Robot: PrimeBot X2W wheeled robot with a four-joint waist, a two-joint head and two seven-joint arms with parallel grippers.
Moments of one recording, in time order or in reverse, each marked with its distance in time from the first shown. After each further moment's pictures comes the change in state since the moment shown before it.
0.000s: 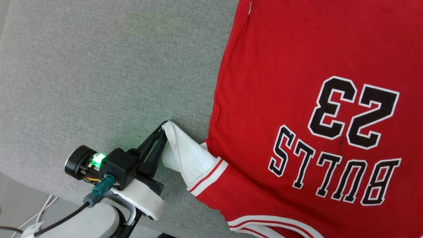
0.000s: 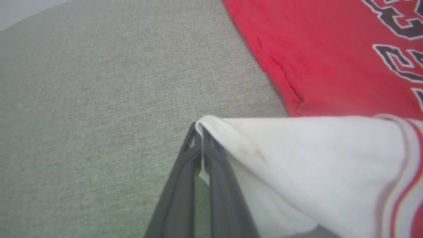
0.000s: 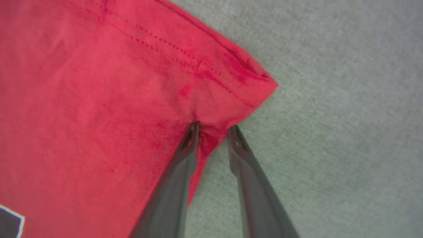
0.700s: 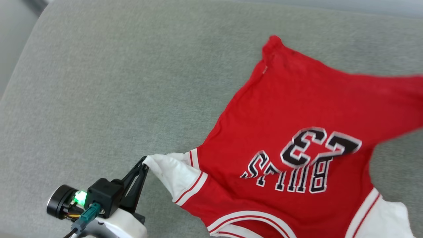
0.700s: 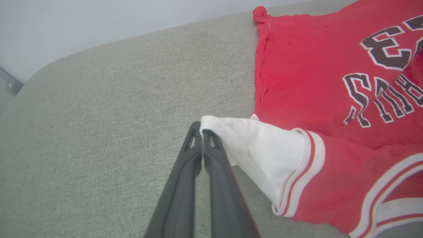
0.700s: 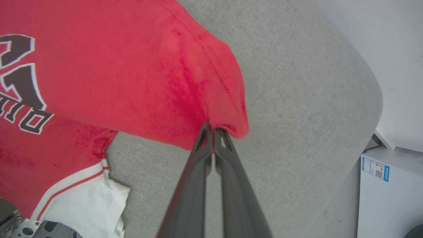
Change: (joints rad) left arm 0.166 0.100 -0.005 -0.082 -0.056 0.109 0.026; right arm 0.337 -0.320 0.177 -0.345 0.279 0.000 -0.249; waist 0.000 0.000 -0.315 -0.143
